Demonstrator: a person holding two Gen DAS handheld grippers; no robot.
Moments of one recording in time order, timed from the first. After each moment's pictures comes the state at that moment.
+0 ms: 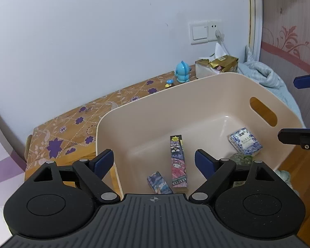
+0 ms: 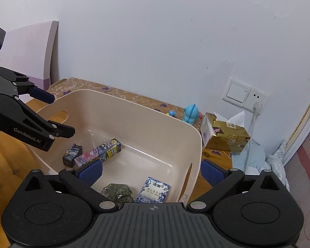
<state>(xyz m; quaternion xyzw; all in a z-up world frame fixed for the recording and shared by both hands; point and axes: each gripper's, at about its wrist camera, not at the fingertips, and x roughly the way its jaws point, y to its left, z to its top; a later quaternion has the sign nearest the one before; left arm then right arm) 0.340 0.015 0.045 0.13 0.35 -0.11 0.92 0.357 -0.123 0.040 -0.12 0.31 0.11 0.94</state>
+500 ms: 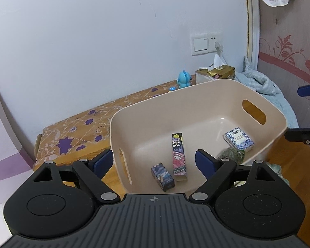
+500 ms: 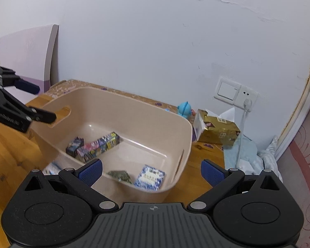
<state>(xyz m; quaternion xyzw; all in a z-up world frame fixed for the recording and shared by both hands) 0.286 0.031 0.058 0.12 0.31 -0.10 0.94 0.315 -0.136 0.037 -0.12 0.30 0.09 0.94</state>
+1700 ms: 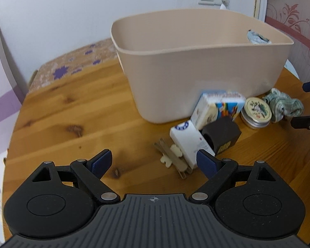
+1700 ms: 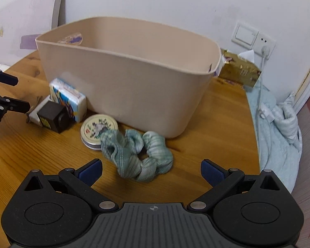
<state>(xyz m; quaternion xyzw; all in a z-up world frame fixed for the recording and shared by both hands) 0.235 0.066 -0.051 0.09 0.41 -0.08 0.90 0.292 -0.132 -0.059 -0.12 0.41 0.11 0.90</state>
